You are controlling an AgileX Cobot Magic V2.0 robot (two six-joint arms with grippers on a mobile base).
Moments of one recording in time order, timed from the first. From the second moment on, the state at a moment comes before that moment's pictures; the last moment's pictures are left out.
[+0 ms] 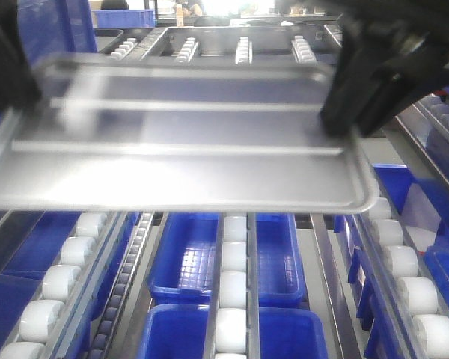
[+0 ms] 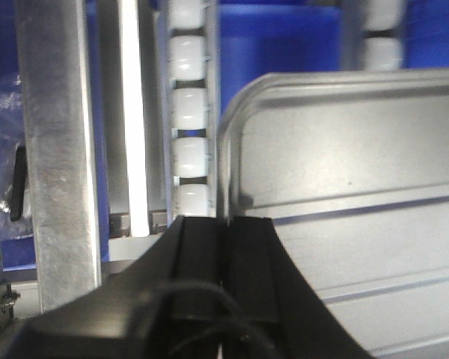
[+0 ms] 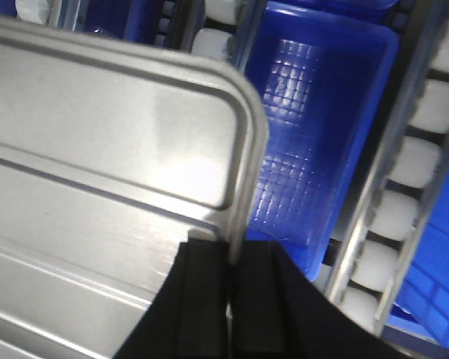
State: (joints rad) left arm -0.67 1.28 -1.12 0.11 0.96 -0.51; right arm 0.60 1.28 -1.01 0.04 0.80 0.41
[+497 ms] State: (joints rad) left arm -0.77 1.33 -1.19 0.23 1.03 -0.63; right arm 0.60 1.25 -1.01 0.01 0.86 0.43
